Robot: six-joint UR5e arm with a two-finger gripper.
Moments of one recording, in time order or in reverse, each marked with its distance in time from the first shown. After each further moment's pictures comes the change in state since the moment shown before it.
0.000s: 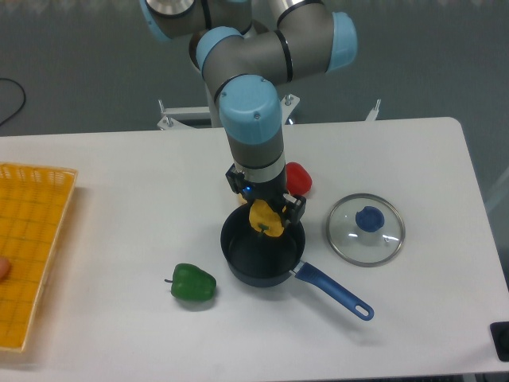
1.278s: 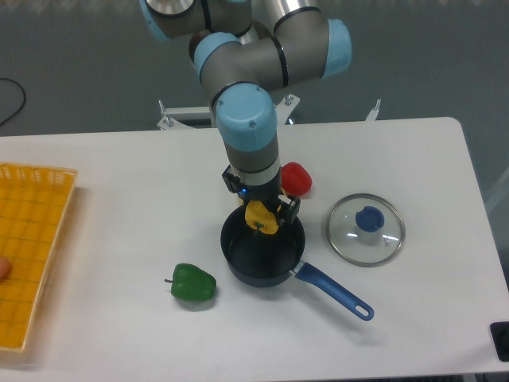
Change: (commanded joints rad) arm -0.012 -0.035 -0.048 0.023 0.011 -0.024
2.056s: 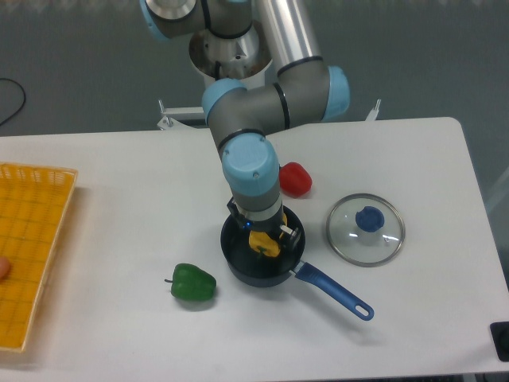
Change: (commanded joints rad) arm -0.015 -0.131 0.002 0.106 0.031 -0.008
